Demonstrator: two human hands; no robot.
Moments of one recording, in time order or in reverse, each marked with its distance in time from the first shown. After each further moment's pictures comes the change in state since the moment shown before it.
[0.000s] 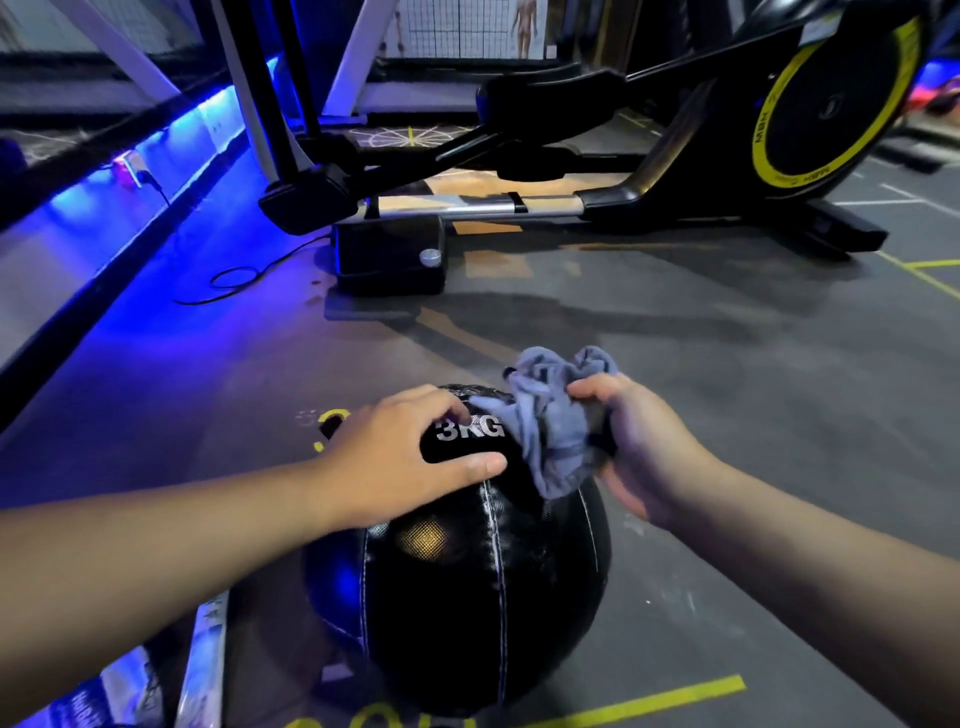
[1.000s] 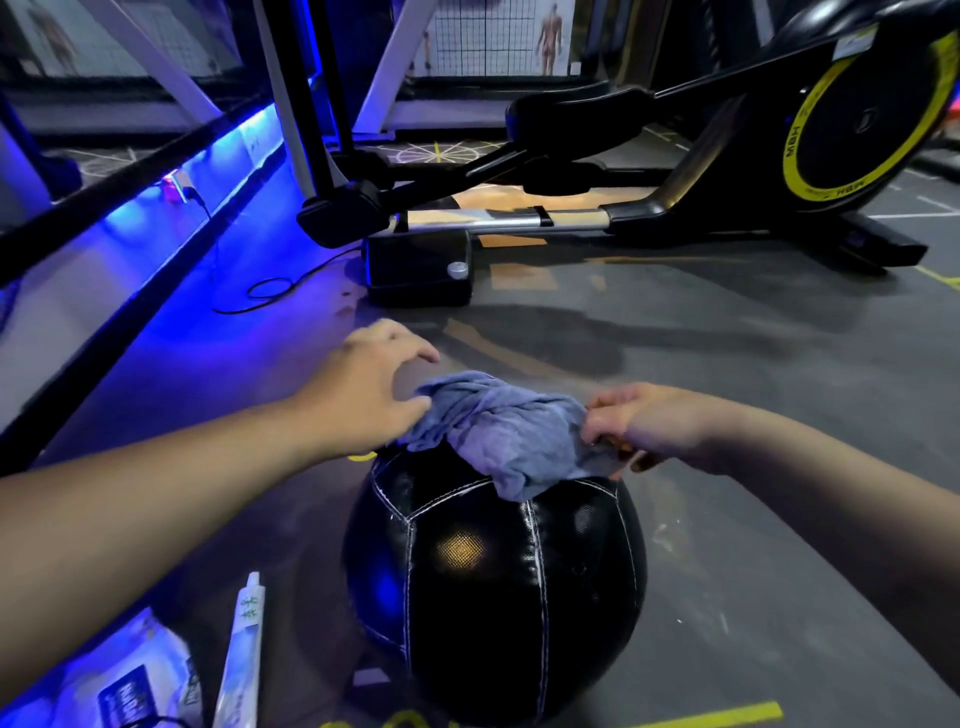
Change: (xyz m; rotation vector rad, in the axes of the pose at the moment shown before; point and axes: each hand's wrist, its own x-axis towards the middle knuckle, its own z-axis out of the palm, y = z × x) left_hand 0.024 -0.047 -0.057 0.161 0.135 -0.012; right_hand 0.023 -0.030 0.005 -1.168 -0.181 0.114
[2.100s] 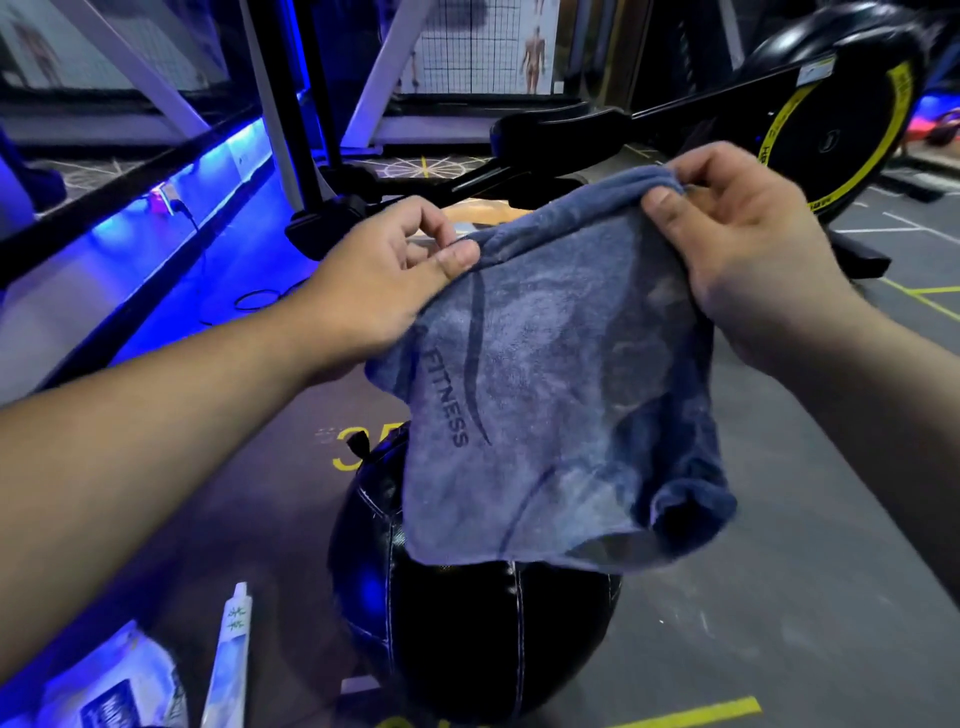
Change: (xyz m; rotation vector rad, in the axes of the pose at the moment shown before) left_hand 0.024 0.083 -0.070 -0.838 0.090 0.050; right_hand -0.066 -0.076 -0.064 0.431 0.624 -0.822
